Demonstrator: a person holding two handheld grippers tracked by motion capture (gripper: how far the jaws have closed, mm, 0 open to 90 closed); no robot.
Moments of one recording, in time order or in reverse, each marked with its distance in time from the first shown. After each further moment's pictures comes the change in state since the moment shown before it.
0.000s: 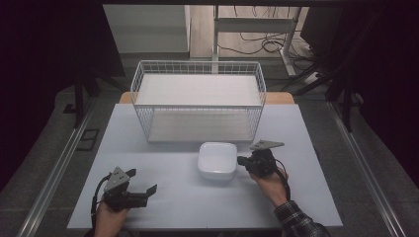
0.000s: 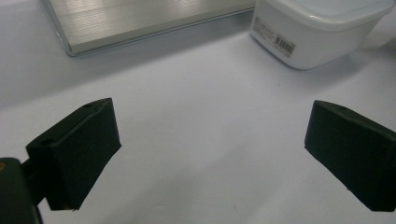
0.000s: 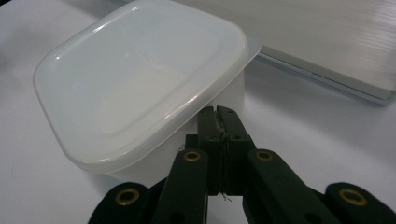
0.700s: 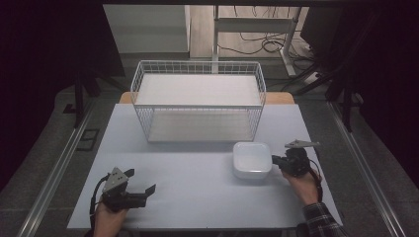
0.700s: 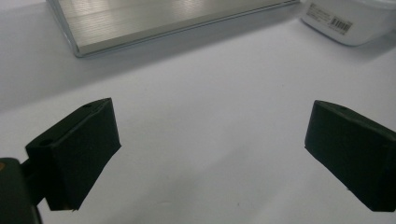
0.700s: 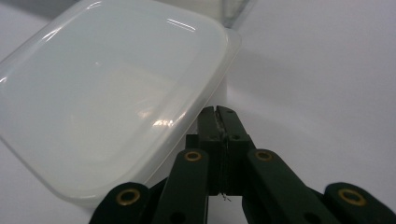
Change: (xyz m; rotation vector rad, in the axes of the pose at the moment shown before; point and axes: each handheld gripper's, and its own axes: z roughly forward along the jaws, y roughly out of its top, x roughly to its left) left arm 0.001 -0.001 -0.003 -0.005 0.014 -0.001; right arm -0.069 -0.028 -0.055 0.037 -0.148 0.090
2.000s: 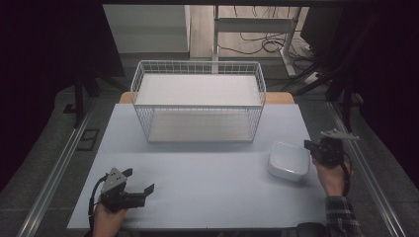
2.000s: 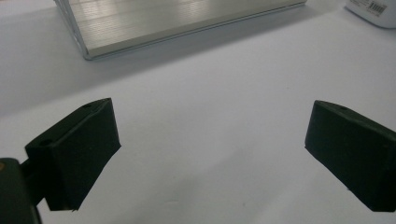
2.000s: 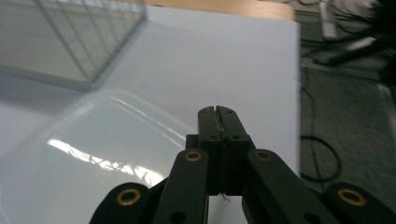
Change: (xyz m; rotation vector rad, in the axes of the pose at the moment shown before) left arm 0.000 0.000 -0.004 -0.014 0.019 0.005; right arm -0.073 0.002 -0.061 -0.139 -0.294 0.085
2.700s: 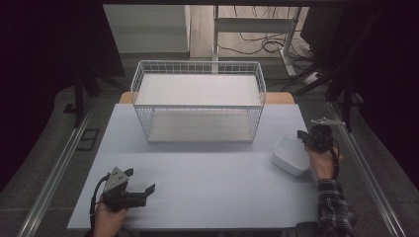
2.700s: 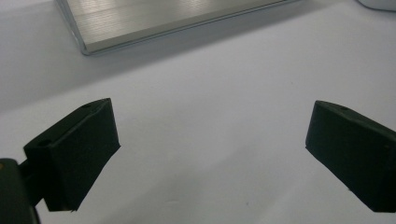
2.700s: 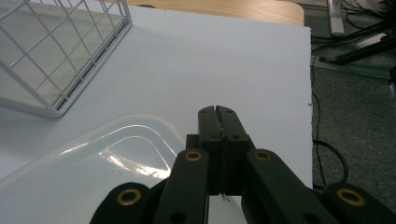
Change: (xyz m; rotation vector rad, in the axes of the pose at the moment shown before) left arm 0.001 -0.001 0.005 0.022 0.005 0.004; right arm -0.009 0.026 0.058 0.033 0.033 -0.006
